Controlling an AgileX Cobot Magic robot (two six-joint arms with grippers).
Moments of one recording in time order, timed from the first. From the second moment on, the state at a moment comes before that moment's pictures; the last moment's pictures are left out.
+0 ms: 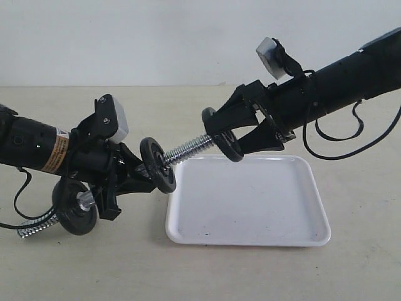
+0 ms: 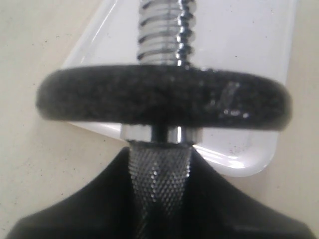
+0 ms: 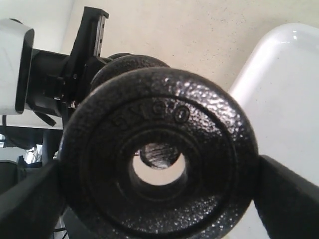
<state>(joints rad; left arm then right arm) -0.23 1.82 -0.85 1.66 -0.66 -0.83 0.17 1.95 -1.24 1.21 1.18 -0.97</state>
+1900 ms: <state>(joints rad) -0.22 1.86 -0.85 1.54 -0.77 -0.73 0.21 1.95 -1.24 1.25 1.14 -1.02</state>
